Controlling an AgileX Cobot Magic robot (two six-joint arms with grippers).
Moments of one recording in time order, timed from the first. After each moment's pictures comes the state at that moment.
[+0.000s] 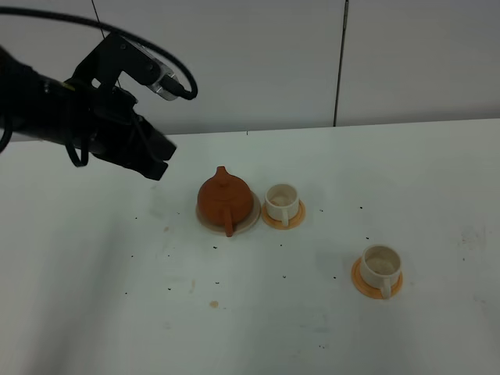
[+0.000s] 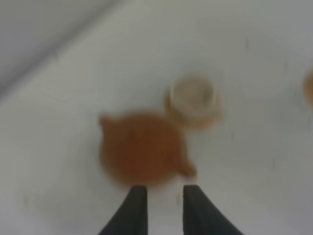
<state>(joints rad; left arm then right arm) -0.20 1.73 -1.47 -0.38 0.79 0.80 0.01 -0.01 -0.49 0.01 1.07 0.13</state>
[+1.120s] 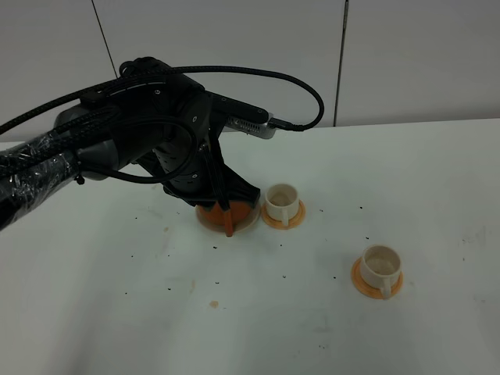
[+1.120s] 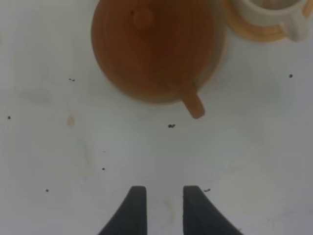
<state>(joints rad) -0.56 2.00 -1.67 0.28 0.97 -0.23 0.01 -0.01 -0.49 0.01 1.07 0.13</state>
